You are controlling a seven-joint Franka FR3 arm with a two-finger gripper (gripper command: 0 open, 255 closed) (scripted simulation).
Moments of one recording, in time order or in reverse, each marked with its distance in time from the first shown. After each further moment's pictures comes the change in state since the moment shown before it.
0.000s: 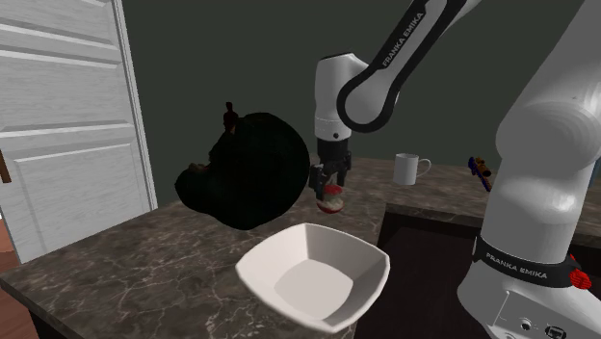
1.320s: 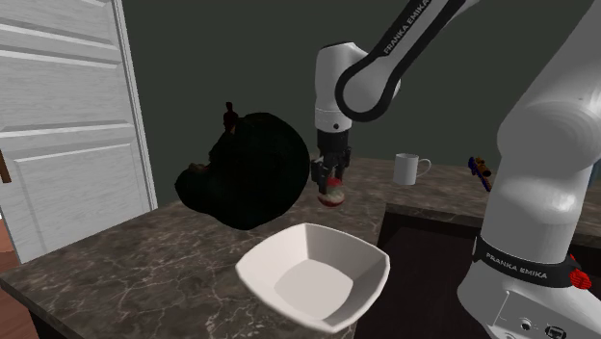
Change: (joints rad) arm 0.022 -0.057 -0.015 0.014 0.035 -0.067 -0.033
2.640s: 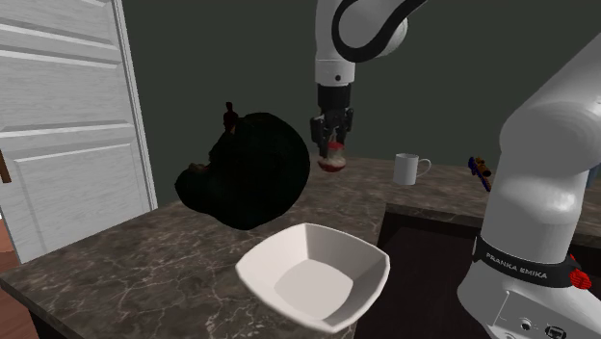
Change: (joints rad) arm 0.055 -0.201 -0.038 0.127 0.081 -0.324 -0.086
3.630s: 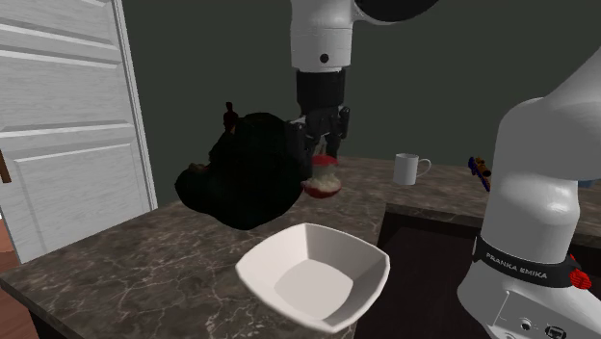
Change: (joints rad) arm 0.229 -0.112 0.295 0.010 0.202 -0.162 0.349
